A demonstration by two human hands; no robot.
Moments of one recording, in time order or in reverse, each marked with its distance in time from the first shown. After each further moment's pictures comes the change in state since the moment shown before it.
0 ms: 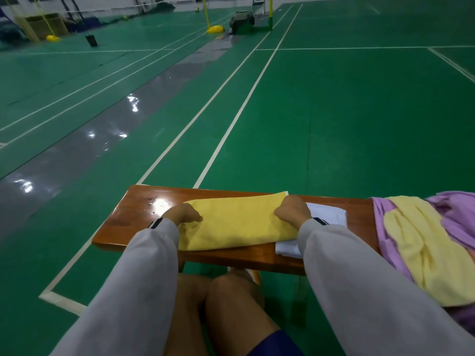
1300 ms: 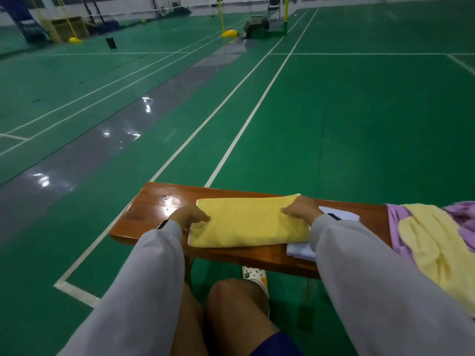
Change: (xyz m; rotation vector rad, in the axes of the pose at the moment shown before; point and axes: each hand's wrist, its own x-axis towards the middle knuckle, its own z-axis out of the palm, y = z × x) left_hand -0.006 -0.029 0.004 -0.328 -0.012 -0.030; right_hand -0.019 -0.018 -0.029 -0.156 -0.115 -0.031
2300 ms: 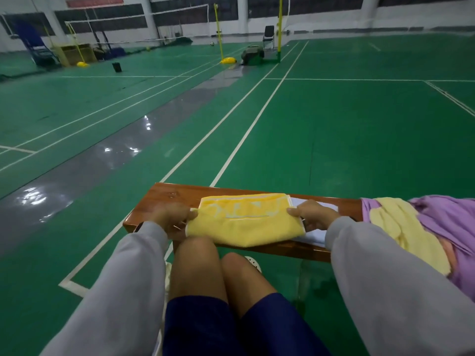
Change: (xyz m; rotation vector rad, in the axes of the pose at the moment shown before) left_hand -0.090 -0.072 -0.012 -0.459 -0.055 0.057; right_hand -0.116 0.051 -0.024 0.674 -0.175 0.004
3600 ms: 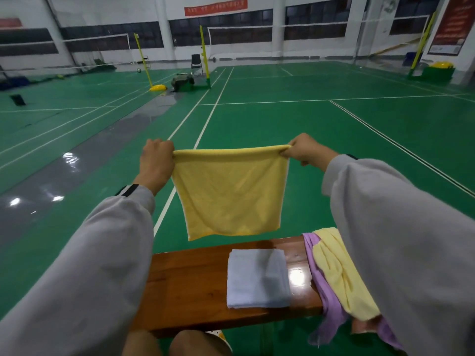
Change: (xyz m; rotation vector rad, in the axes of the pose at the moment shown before) left_hand 0.008 0.359 0.071 0.893 0.841 1.129; right_hand 0.006 -0.182 -0.268 -0.340 0.595 -0.220
